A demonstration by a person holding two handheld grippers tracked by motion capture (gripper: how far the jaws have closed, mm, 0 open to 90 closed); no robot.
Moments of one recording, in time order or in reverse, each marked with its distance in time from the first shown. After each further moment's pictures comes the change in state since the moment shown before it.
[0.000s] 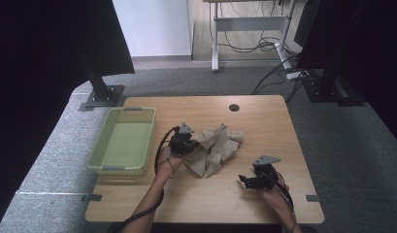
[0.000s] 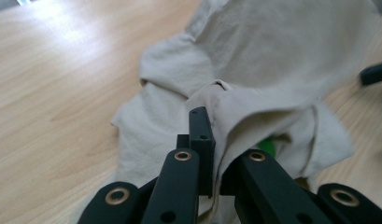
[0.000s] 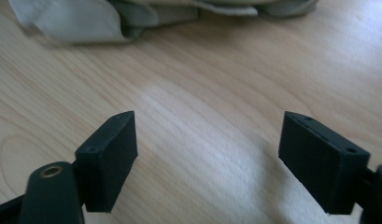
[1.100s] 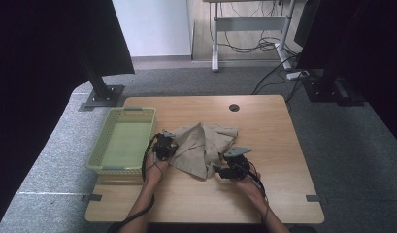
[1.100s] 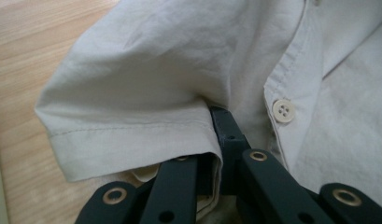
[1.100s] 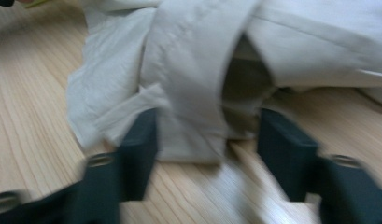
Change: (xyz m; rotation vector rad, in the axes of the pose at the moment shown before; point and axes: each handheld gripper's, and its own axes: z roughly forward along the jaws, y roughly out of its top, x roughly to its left) left arm 0.058 -0.067 0.016 0.170 0.238 -0.145; right arm 0.045 0.055 0.057 -0.073 0.128 -0.089
